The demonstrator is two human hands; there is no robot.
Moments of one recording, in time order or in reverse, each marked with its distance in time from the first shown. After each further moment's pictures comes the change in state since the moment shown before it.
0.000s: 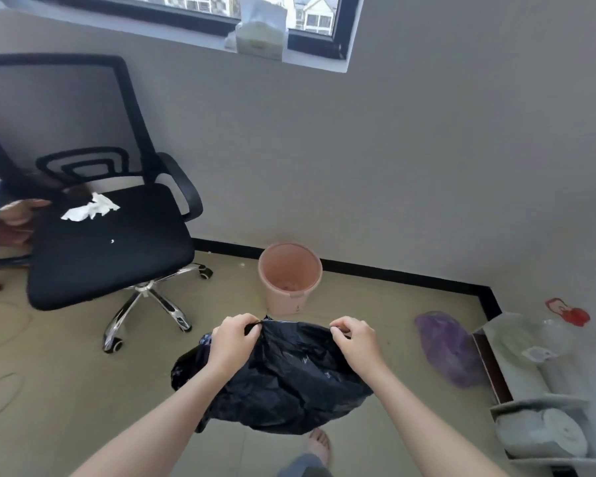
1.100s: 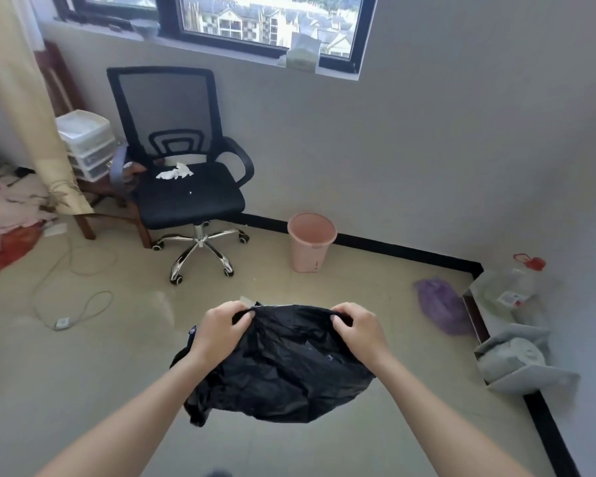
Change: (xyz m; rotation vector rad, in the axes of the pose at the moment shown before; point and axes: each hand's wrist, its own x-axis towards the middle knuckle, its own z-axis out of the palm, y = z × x) left_hand -0.419 -0.048 -0.096 -0.060 0.153 0.125; right_hand -0.400 0.023 0.021 -0.030 0.023 -0.281
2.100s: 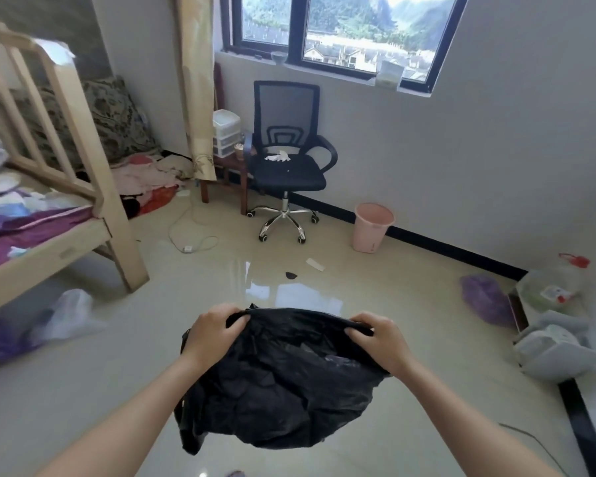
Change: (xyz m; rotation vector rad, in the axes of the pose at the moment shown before) left_hand -0.481 -0.053 -0.145 0.087 0.191 -0.066; right_hand -0.424 -0.067 0.057 -0.018 -0.203 -0.201
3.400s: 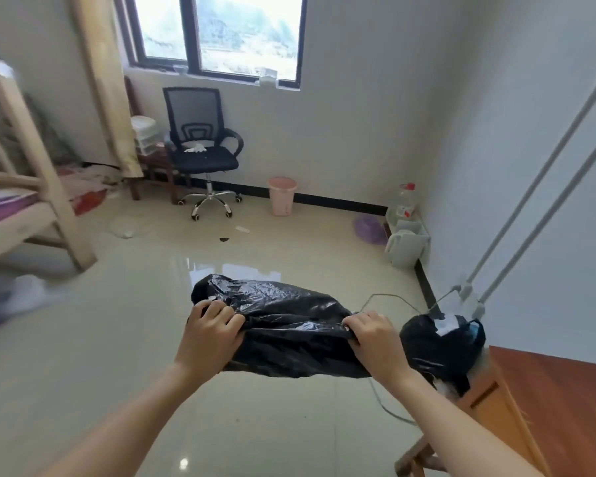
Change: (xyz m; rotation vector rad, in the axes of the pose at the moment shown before) left_hand -0.548 0.165 0.006 0.651 0.178 0.807; right_hand -0.639 0.046 -0.046 -0.678 0.438 -0.207
